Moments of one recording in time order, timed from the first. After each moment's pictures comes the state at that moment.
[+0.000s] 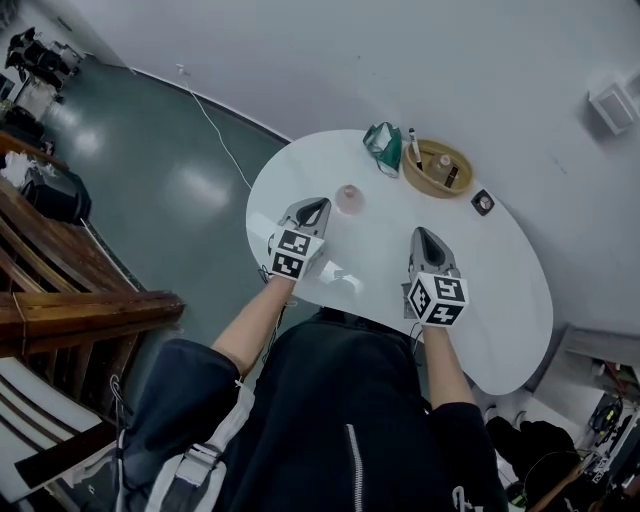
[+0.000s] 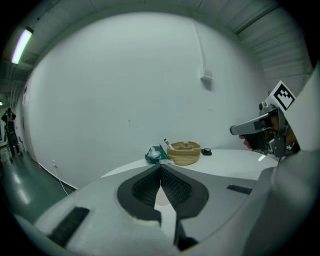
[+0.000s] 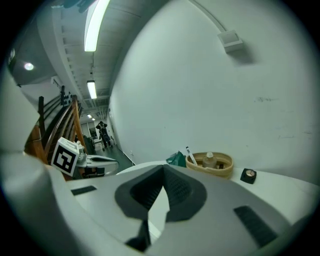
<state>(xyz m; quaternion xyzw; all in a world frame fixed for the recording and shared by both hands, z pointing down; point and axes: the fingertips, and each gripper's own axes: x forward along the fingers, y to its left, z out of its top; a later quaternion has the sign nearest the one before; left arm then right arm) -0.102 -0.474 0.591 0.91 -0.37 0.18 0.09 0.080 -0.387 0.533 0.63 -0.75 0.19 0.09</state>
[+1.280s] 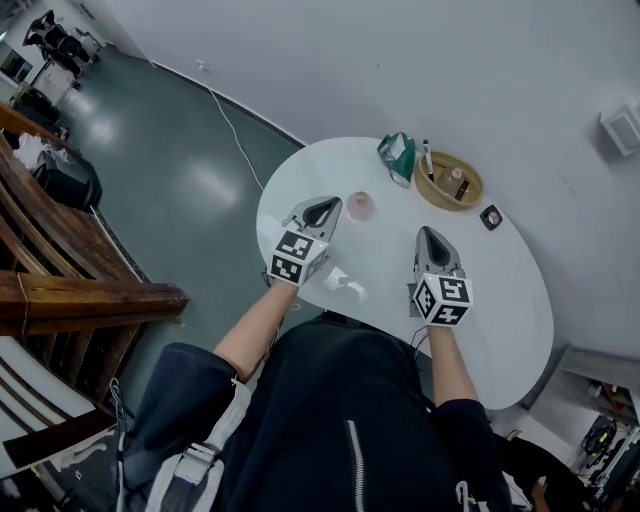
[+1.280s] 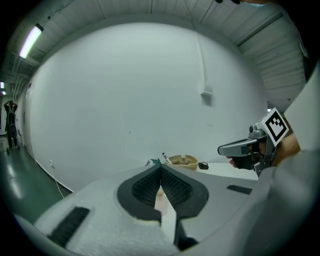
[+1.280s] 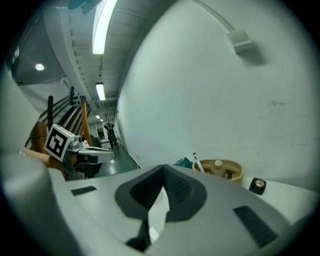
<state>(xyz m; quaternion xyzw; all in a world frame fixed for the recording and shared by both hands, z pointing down) -0.106 -0.470 0.535 0.91 -0.38 0.13 0.09 0.069 -0.408 0.522 0.60 -0.78 0.16 0.09</state>
